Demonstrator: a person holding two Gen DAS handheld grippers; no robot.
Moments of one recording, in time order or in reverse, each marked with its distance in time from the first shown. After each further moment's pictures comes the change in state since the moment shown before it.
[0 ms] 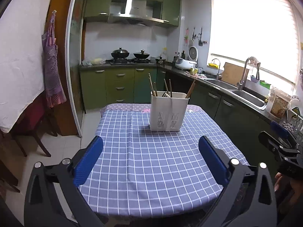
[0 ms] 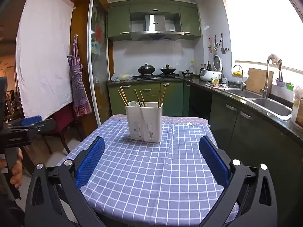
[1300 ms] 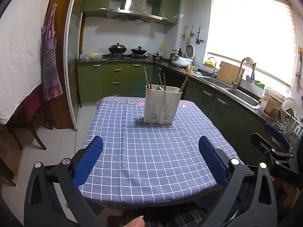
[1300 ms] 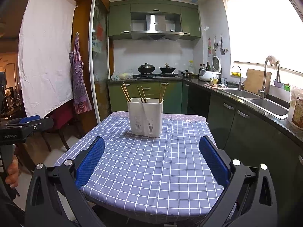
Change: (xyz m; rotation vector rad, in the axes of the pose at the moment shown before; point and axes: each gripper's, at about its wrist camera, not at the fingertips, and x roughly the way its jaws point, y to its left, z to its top) left arm -0.015 -0.004 -0.011 -0.026 0.036 -0.036; right arm -0.012 0.007 0.001 0.001 0.017 -0.005
